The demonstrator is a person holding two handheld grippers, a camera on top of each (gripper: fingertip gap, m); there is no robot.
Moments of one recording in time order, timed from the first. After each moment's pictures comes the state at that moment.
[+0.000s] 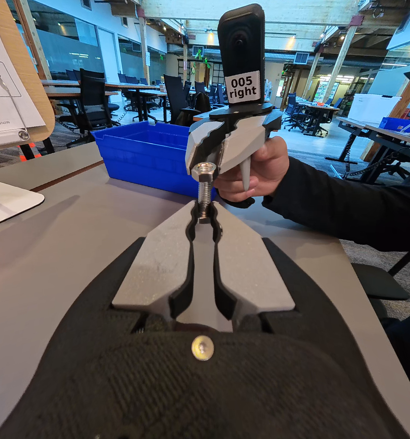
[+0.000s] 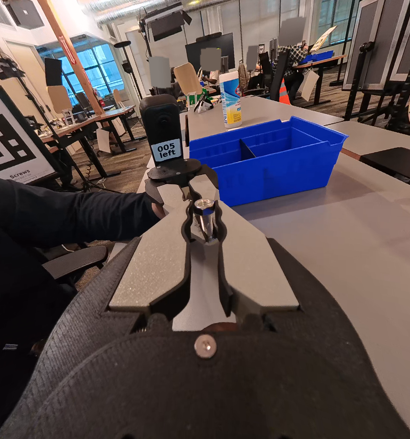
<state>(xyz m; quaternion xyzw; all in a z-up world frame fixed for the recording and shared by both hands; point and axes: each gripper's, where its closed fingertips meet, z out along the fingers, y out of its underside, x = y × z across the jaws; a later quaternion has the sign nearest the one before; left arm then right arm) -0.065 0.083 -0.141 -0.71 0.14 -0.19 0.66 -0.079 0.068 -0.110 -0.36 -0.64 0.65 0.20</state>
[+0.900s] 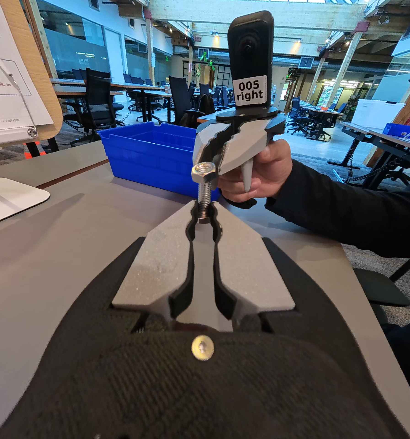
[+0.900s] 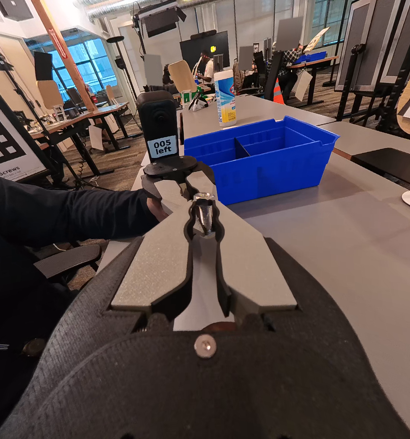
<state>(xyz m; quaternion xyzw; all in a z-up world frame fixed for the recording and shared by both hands) -0.071 0.083 -0.139 -0.71 0.13 -0.19 0.67 -0.080 0.072 -0.111 -0.36 -0.65 0.64 0.21</state>
